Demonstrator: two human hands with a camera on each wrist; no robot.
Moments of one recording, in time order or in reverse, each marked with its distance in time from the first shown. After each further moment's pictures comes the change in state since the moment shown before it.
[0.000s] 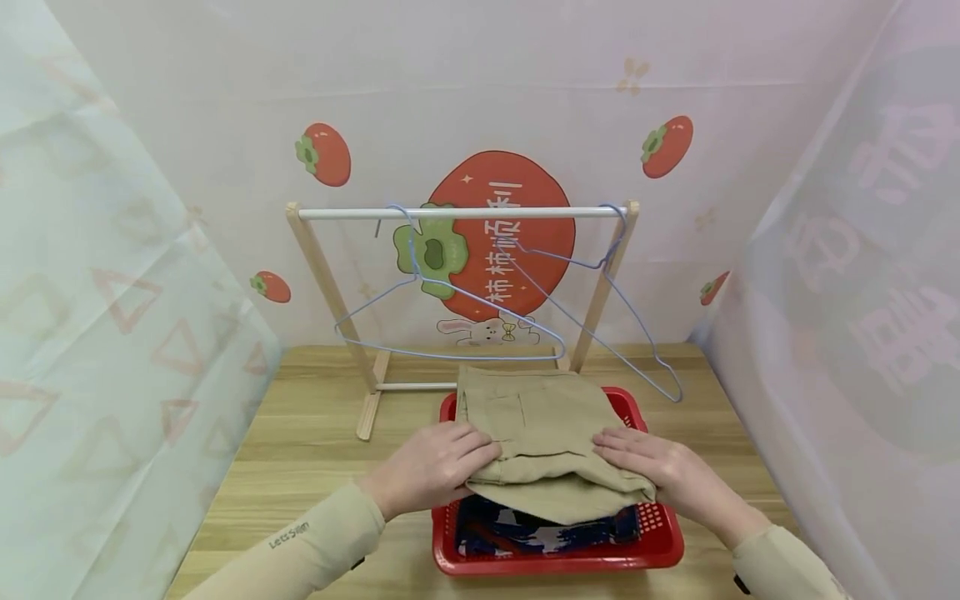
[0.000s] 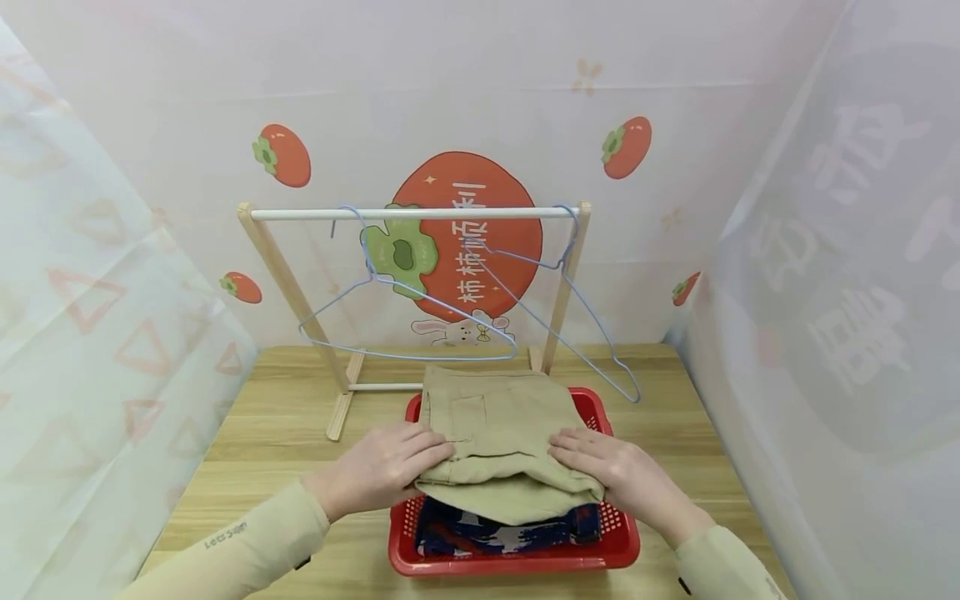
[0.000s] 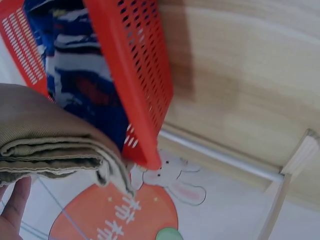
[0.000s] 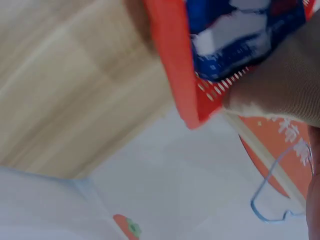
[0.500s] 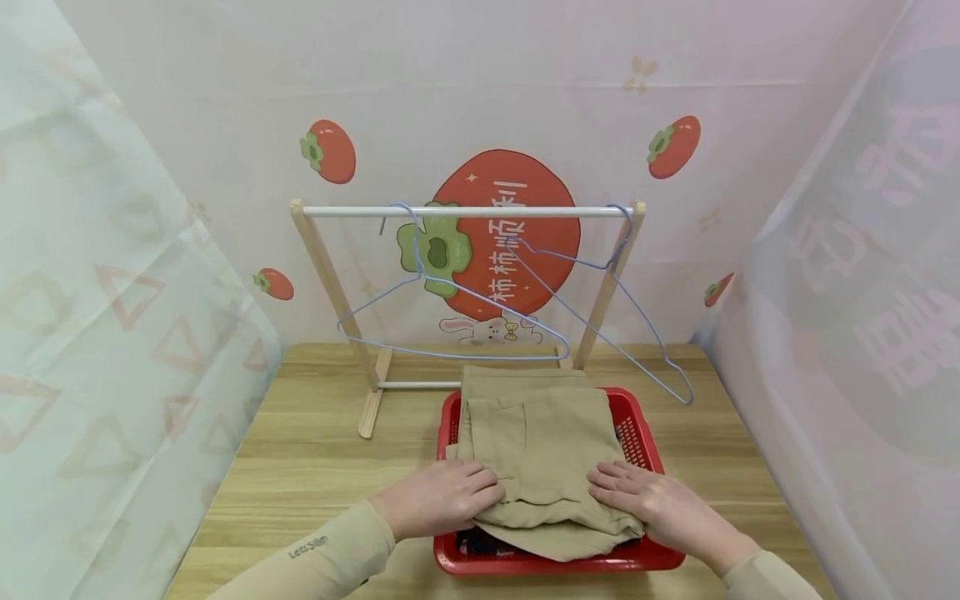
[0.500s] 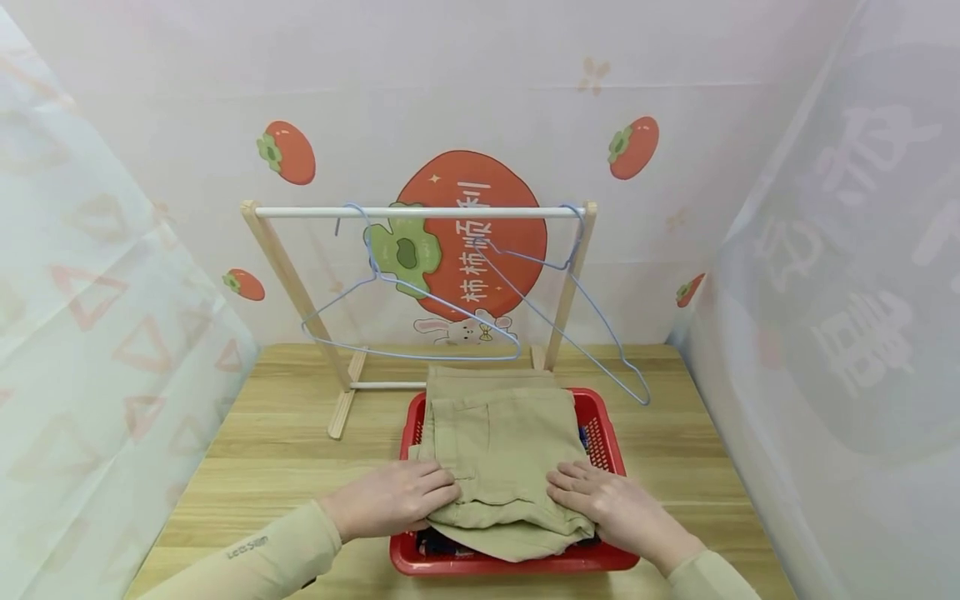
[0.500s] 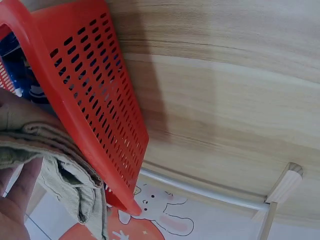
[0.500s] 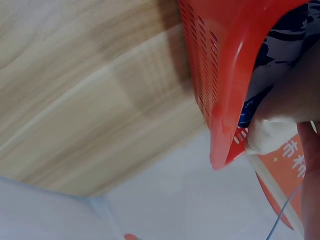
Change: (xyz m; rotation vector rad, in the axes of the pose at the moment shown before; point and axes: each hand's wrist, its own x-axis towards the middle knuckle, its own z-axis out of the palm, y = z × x) left_hand -0.023 0.027 0.033 0.042 -0.207 0.058; right_hand -0.028 -0.016 0.032 -0.089 -0.142 -0.054
